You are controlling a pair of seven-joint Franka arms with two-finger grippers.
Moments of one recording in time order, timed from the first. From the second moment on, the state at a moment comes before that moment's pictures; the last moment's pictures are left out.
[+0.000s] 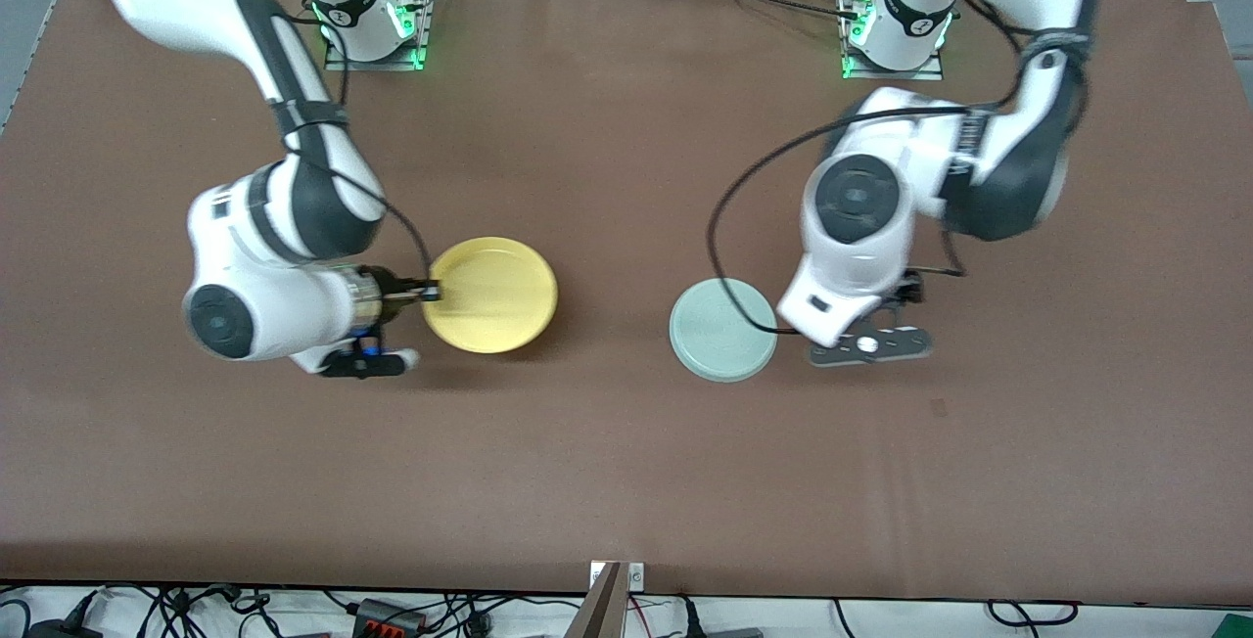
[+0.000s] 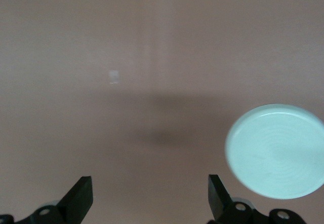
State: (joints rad) left arm -0.32 0.53 -0.09 -1.28 0.29 1.66 -0.49; right arm 0.27 0.67 0.07 -1.30 0.32 1.66 0.26
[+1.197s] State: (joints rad) left arm -0.01 0.09 -0.08 -1.66 0.02 1.60 0.12; right arm 0.61 0.93 0.07 -1.19 0.65 2.22 0.91
